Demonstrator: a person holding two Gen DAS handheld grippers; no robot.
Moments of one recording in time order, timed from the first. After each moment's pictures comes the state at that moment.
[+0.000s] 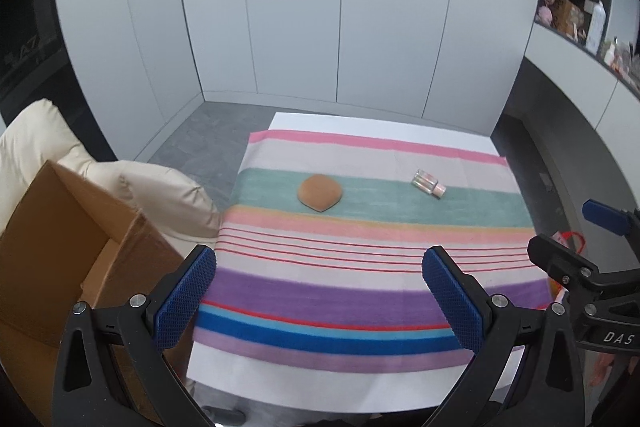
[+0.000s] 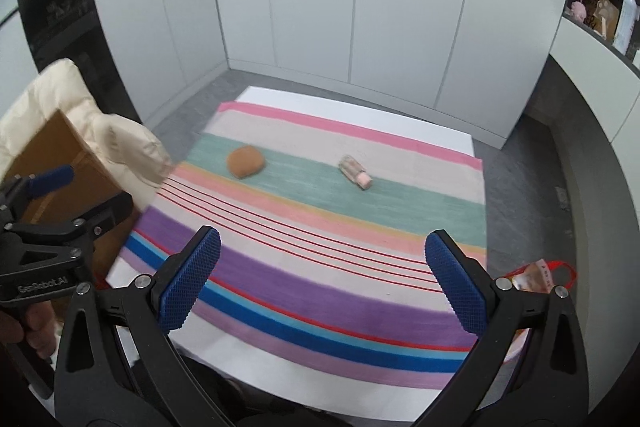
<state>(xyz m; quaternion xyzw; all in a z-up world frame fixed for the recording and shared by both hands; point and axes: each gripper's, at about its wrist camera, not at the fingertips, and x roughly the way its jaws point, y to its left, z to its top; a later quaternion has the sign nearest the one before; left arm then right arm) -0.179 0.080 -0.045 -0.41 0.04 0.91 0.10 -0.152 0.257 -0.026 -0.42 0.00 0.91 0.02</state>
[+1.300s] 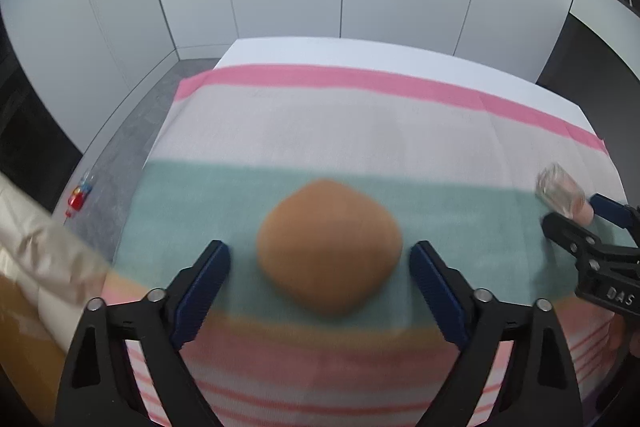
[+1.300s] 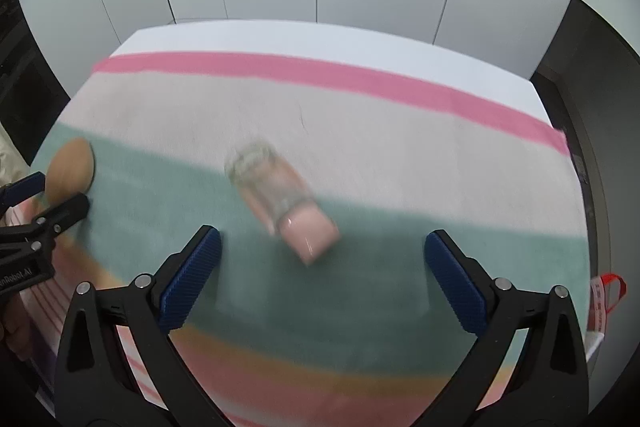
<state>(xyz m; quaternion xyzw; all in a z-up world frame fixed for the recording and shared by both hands) -0.381 0.124 -0.238 -0.48 0.06 0.87 0.10 -0.352 0.340 -0.237 -0.48 0.03 0.87 0.06</state>
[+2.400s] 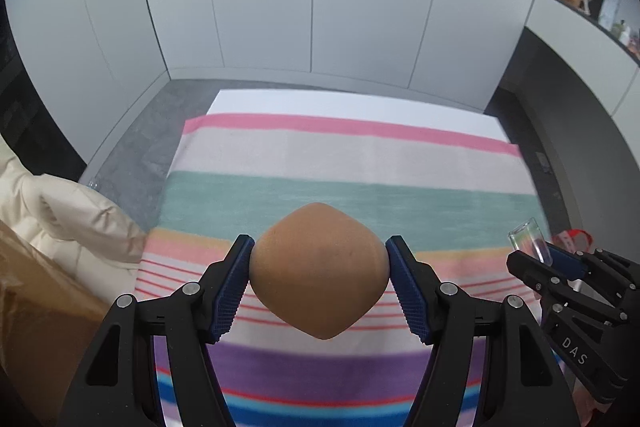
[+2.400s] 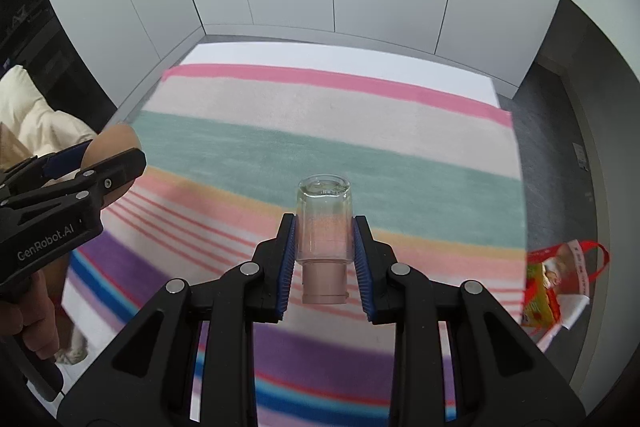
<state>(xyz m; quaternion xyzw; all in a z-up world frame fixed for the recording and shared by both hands) -0.273 0.152 -0.109 -0.46 0.05 0.88 0.13 -0.235 0.328 -0.125 -0.49 0.05 0.87 0.03</state>
